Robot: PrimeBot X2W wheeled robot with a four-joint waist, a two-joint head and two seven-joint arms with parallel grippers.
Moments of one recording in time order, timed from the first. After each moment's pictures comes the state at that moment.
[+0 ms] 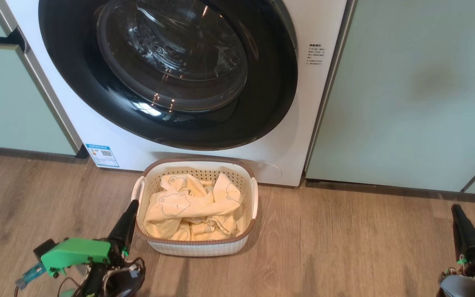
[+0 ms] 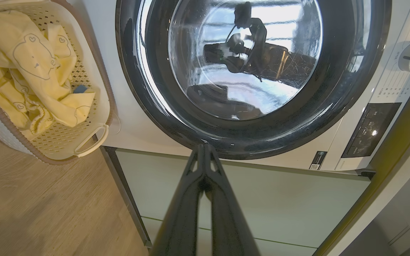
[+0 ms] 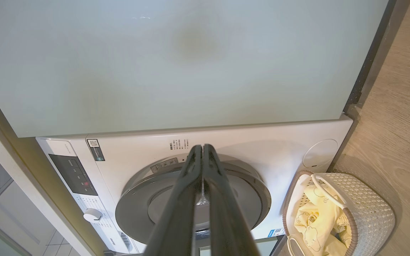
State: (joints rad) left arm -0.05 0.04 0.08 0.27 -1.60 -0.12 0.11; right arm -0.05 -0.05 -0.12 0.28 1.63 0.13 0.10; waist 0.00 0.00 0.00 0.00
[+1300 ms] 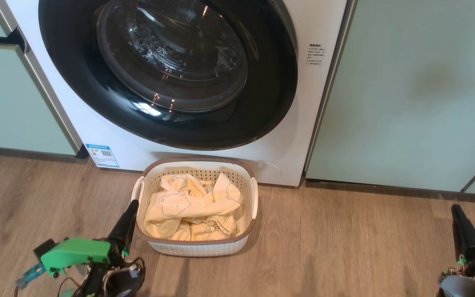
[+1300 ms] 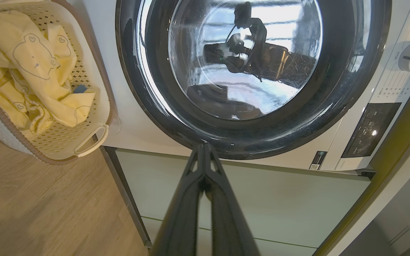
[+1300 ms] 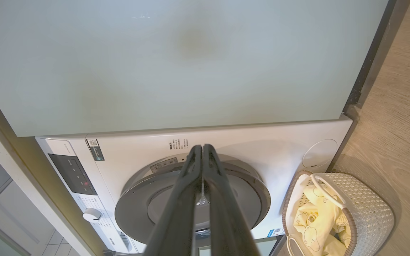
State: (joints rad) left arm -0.05 0.04 0.08 0.27 -1.60 -0.12 0.11; right arm -0.05 -0.05 -0.12 0.28 1.62 0.13 0.10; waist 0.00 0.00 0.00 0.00
